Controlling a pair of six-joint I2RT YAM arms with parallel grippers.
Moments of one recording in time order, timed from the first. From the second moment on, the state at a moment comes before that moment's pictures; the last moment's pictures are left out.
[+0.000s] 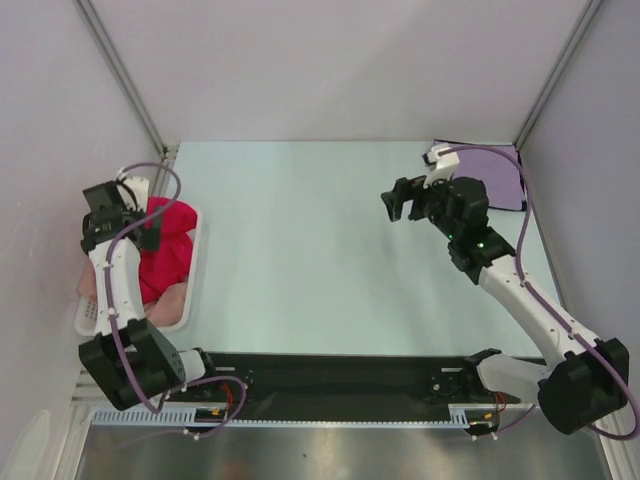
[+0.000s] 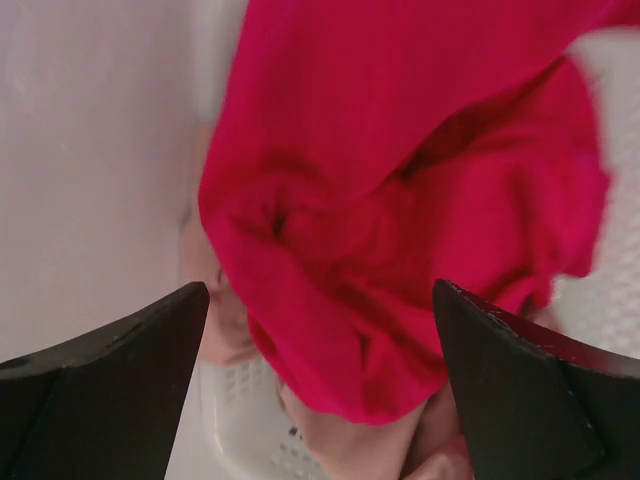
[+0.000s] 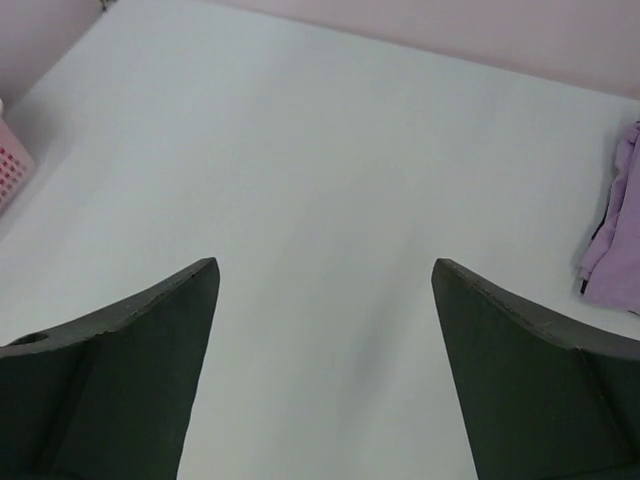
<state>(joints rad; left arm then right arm) 0.41 1.24 1.13 -0.61 -0.07 0.51 0.37 1.13 0.94 0.05 -0.10 0.12</state>
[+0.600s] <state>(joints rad) 0.49 1.33 1.02 -0.59 -0.28 0.59 0.57 1.25 1.01 -0.07 0.07 -0.02</state>
